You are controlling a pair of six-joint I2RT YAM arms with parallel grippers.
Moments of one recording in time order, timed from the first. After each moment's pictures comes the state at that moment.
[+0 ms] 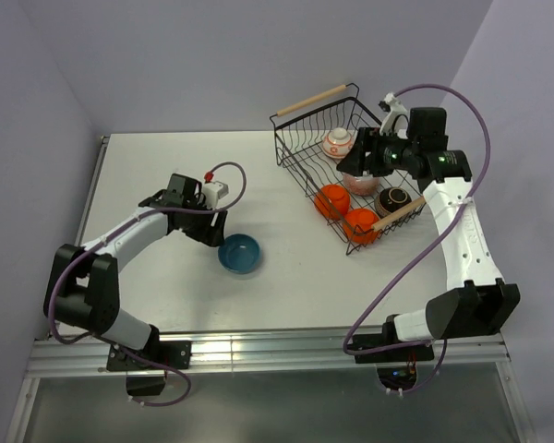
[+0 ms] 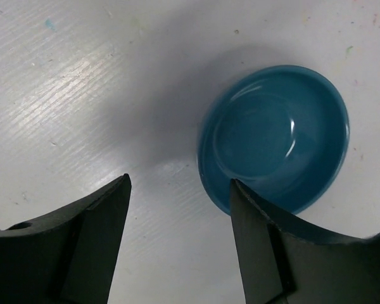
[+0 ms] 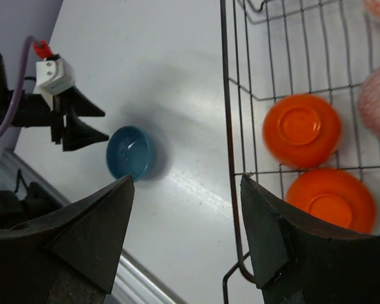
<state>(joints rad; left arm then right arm) -0.32 1.49 0.96 -0.49 0.32 0.12 0.03 1.38 1.55 -0.81 -0.59 0.11</state>
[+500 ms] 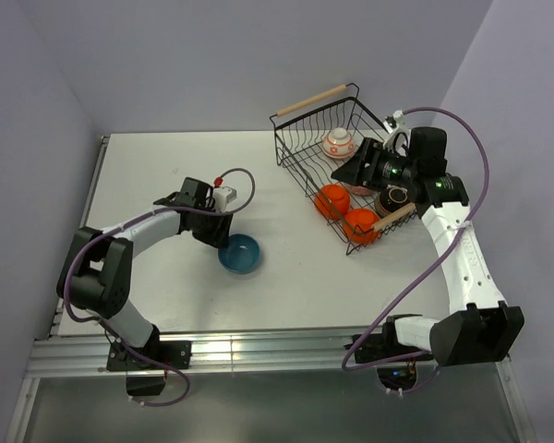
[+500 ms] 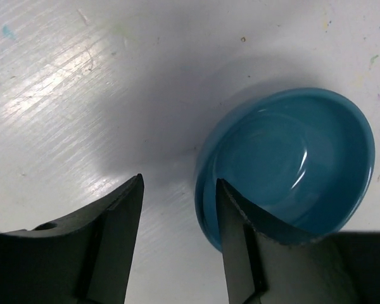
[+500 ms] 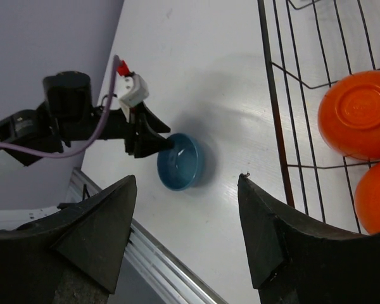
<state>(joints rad) -0.36 1.62 0.96 -0.41 0.30 0.08 0.03 1.23 1.28 -0.60 -0.68 0.41</state>
